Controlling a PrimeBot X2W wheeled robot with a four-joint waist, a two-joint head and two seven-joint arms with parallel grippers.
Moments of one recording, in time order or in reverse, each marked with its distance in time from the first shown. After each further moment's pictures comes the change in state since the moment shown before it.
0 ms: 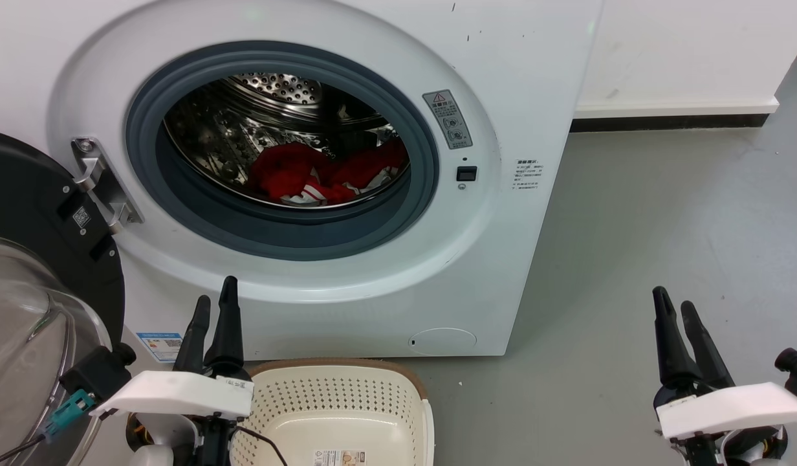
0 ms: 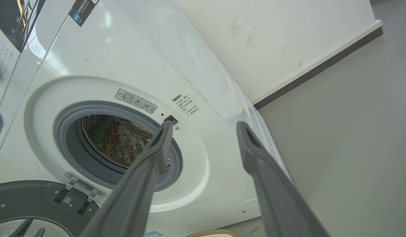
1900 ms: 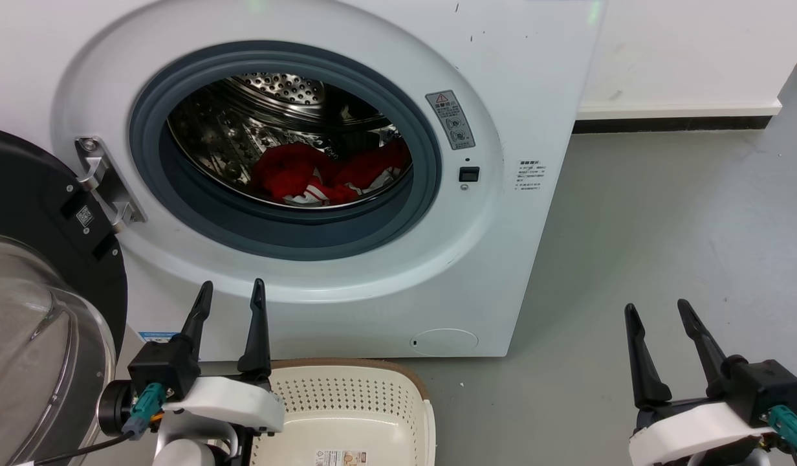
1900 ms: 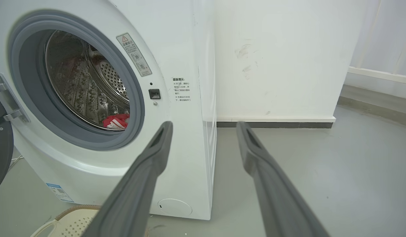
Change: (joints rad) left arm -0.008 0.009 -0.045 0.024 0.660 0.044 -0.141; right arm 0.059 0.000 0.030 -0.084 -0.647 0.000 -0.061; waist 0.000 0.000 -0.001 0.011
